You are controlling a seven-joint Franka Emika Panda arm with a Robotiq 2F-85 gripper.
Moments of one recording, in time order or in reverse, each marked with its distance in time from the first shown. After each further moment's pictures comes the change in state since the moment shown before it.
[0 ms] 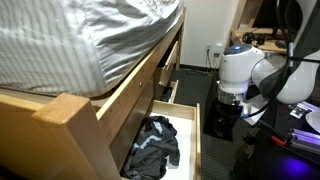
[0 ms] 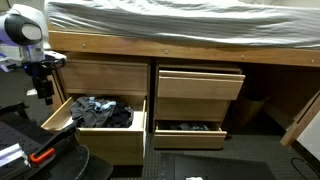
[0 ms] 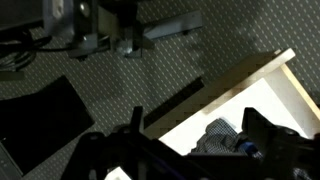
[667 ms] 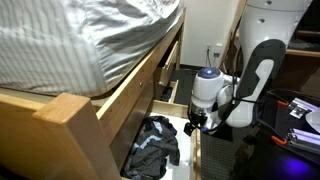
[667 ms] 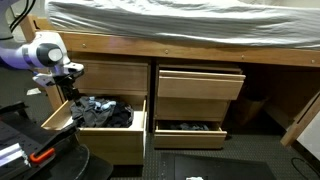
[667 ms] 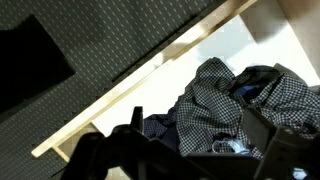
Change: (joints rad) arm 0.234 0.386 -0.213 0.363 0.109 0.175 -0.054
